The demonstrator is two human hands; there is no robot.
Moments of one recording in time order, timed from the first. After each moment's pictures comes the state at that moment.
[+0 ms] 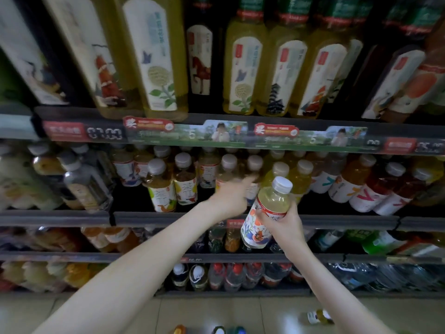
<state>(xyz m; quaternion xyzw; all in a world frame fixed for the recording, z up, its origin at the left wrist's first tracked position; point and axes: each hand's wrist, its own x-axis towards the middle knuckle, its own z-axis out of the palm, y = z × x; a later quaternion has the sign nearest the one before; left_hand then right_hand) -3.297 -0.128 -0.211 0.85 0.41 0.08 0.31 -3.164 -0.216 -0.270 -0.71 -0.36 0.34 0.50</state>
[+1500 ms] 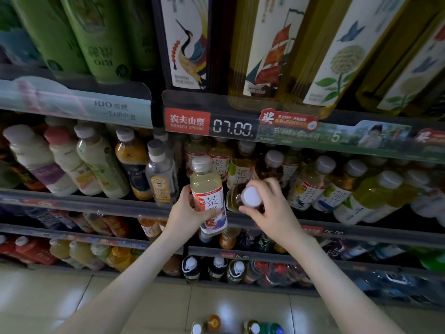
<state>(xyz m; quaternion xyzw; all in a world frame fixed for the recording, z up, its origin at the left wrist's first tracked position) -3.575 -0.082 -0.314 0.55 0.60 0.35 0.46 -3.373 -0.116 -0.271 -0.62 -0.73 0.17 0.25</state>
